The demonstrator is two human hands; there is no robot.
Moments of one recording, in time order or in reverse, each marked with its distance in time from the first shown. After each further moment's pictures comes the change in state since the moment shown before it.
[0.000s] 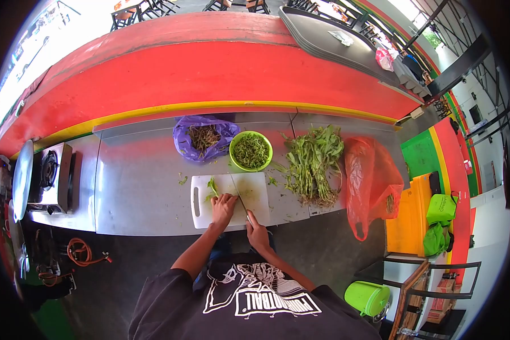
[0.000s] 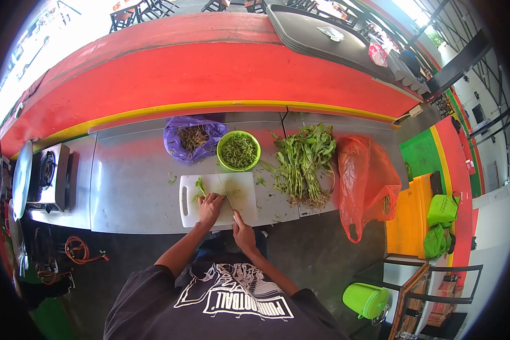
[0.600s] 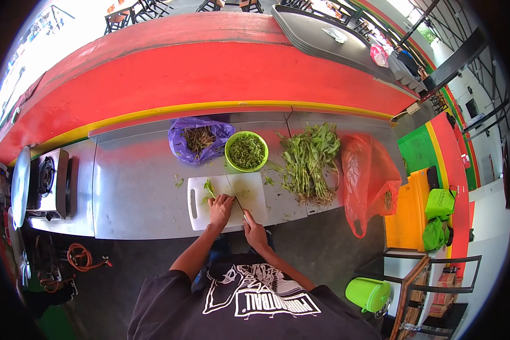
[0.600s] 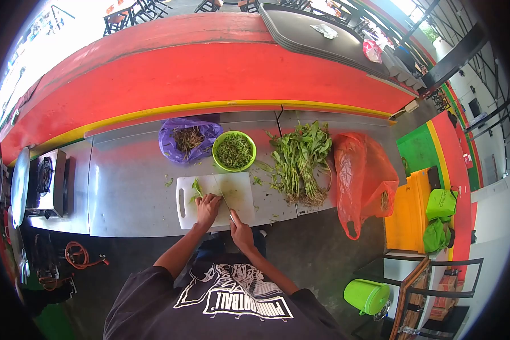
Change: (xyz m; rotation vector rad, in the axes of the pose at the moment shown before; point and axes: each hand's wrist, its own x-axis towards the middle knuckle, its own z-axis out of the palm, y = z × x) left_hand 0.003 0.002 -0.002 -0.010 -0.044 -0.028; right_hand 0.006 0.006 0.003 -0.020 0.022 -0.044
